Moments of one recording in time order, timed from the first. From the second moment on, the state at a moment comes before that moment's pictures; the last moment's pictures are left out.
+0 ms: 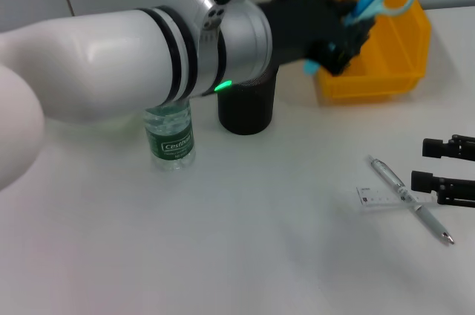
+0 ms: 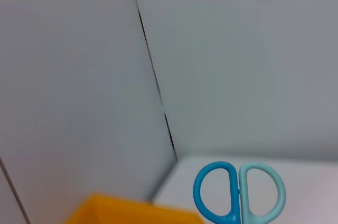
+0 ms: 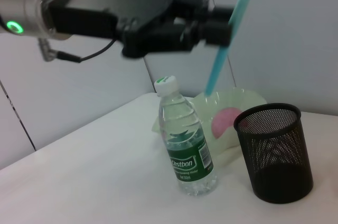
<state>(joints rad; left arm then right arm) -0.51 -2.08 1.97 1.64 2.37 0.62 -2.57 0.19 2.06 -0.60 -1.05 -1.92 -1.82 1.56</state>
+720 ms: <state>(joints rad) -0.58 -2.08 2.31 1.17 2.24 -0.33 -2.46 0.21 2.07 -0.60 -1.05 -1.92 -1.82 1.56</state>
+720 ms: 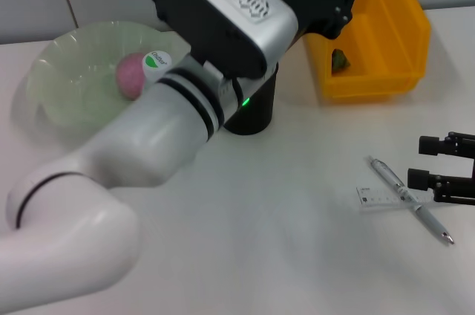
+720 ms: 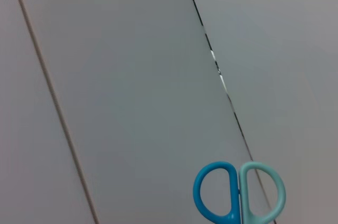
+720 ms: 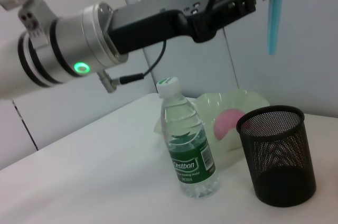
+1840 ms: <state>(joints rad) -0.67 -2.08 2.50 0.73 2.38 -0.74 -2.75 0.23 2.07 -0.61 -1.04 -1.92 -1.81 1.56</state>
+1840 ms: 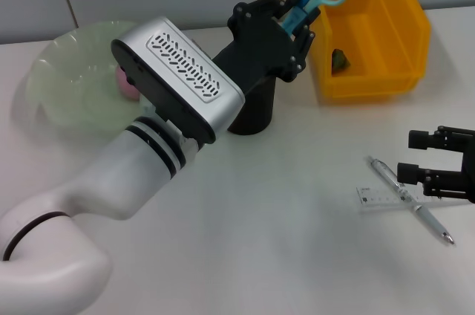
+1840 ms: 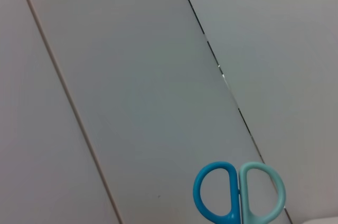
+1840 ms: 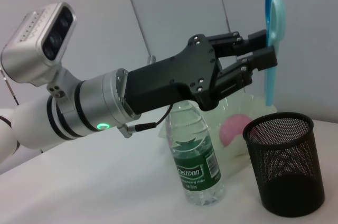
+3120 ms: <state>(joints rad) -0.68 -2.08 2.50 0.61 2.37 -0.74 -2.75 0.29 2.07 -0.61 -1.01 -1.95 -1.81 1.56</state>
